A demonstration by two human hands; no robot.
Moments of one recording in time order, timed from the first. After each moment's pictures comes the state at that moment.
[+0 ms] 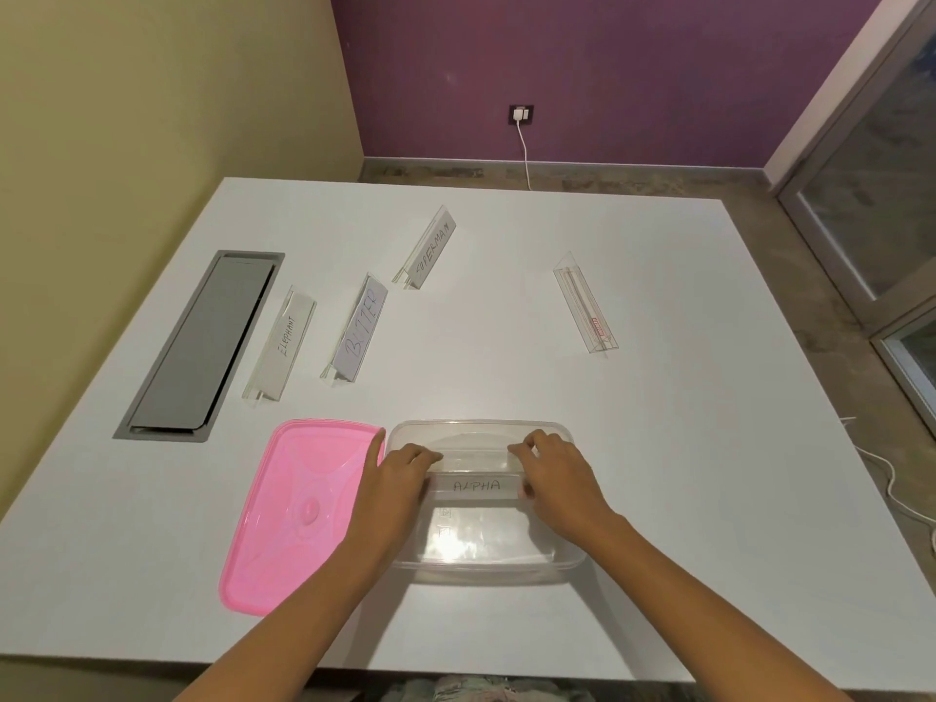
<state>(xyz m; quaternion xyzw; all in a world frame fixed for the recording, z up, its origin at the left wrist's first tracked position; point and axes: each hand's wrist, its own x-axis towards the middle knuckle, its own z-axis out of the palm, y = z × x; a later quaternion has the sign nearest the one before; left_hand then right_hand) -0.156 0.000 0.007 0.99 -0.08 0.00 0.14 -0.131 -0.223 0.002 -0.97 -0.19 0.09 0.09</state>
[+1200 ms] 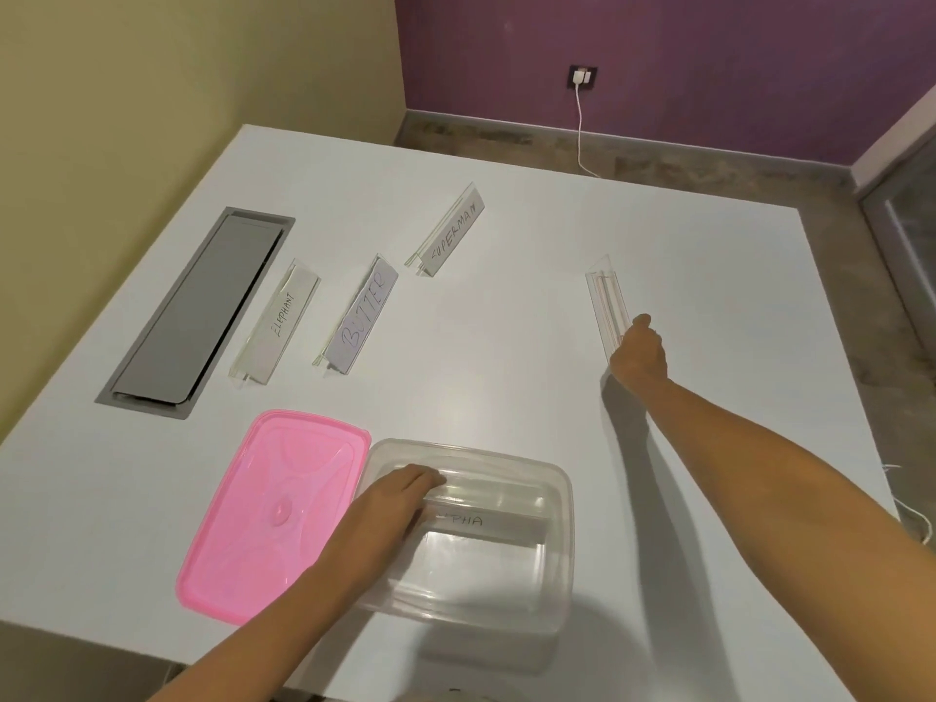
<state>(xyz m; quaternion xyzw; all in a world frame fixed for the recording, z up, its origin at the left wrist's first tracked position) -0.144 -0.016 0.005 0.96 -0.10 -0.07 0.27 0.110 -0.305 -0.022 -0.96 0.16 0.07 0.21</state>
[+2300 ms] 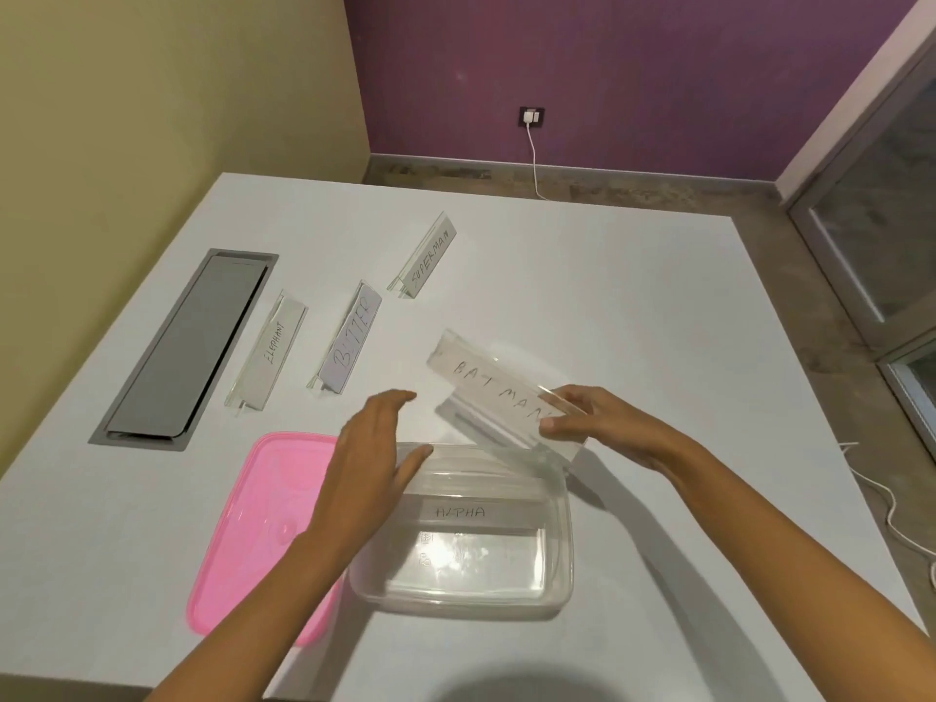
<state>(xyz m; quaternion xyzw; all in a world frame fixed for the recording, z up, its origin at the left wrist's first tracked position) -0.123 -0.004 0.061 0.95 -0.06 0.07 0.29 -0.032 -0.290 0.072 -0.77 -0.04 0.35 0.53</state>
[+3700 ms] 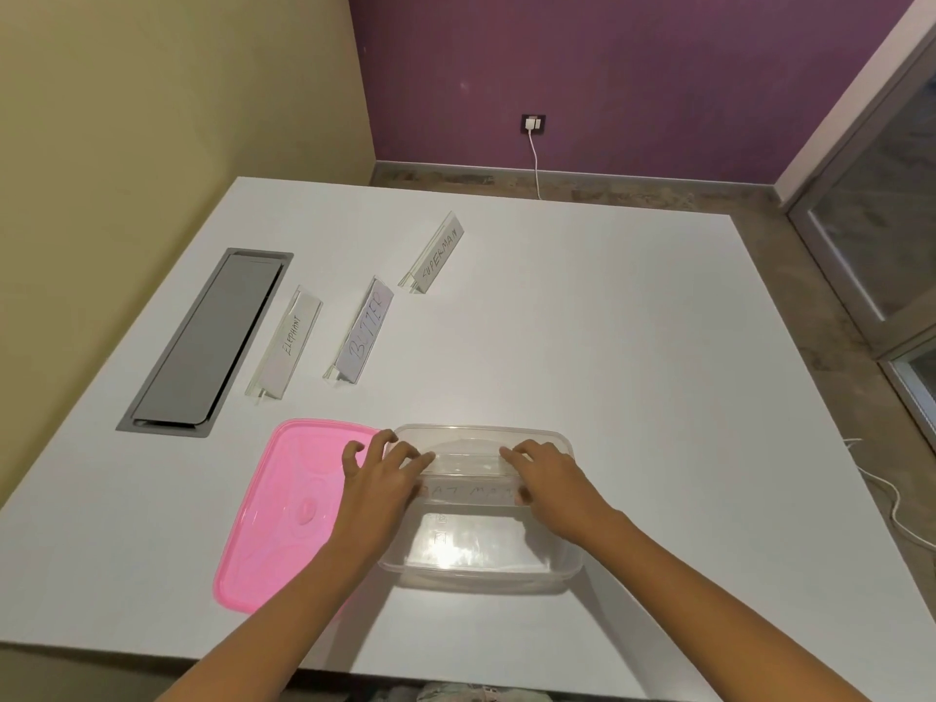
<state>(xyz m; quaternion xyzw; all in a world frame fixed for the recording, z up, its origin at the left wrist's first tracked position) -0.156 0.008 0.015 0.99 -0.08 0.01 0.07 -0.119 -0.223 0.015 -0.95 -0.22 0.19 0.09</state>
